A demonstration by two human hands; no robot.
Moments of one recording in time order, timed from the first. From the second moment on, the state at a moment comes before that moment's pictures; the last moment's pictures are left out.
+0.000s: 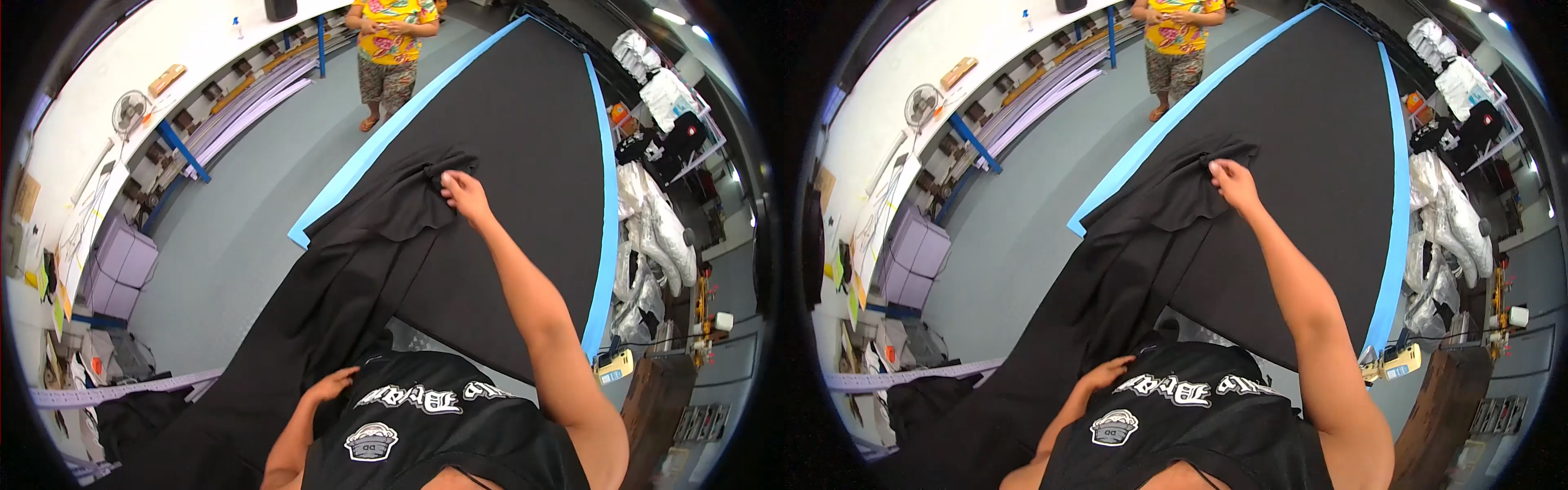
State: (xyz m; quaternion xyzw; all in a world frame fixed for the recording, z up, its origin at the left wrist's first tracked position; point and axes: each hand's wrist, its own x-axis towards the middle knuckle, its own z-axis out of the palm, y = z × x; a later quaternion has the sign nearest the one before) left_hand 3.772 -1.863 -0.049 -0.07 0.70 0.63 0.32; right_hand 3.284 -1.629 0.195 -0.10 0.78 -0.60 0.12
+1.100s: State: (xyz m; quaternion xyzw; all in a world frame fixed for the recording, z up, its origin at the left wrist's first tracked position) left_hand 3.844 -1.814 0.015 -0.42 0.53 0.65 0.34; right_hand 3.225 -1.814 0.186 0.00 0.66 -0.73 0.21
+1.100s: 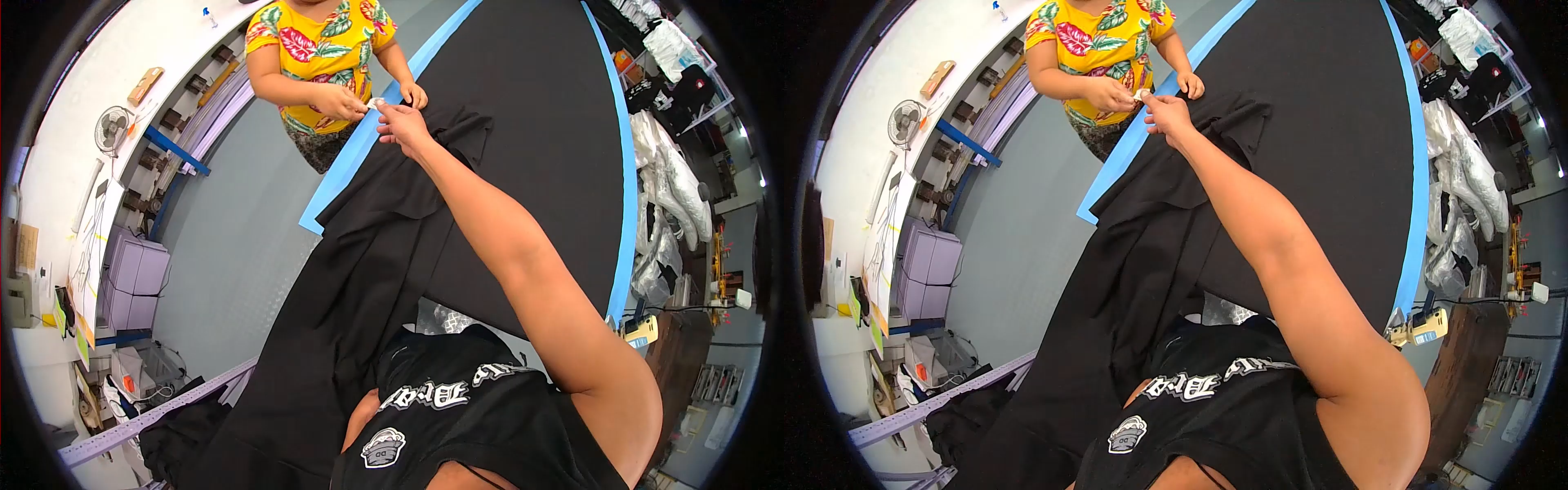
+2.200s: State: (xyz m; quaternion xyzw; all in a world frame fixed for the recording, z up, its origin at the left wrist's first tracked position) left_hand 3.554 -1.503 0.081 0.12 0.89 0.42 0.12; right_hand 3.583 -1.290 0.072 0.15 0.70 -0.68 0.16
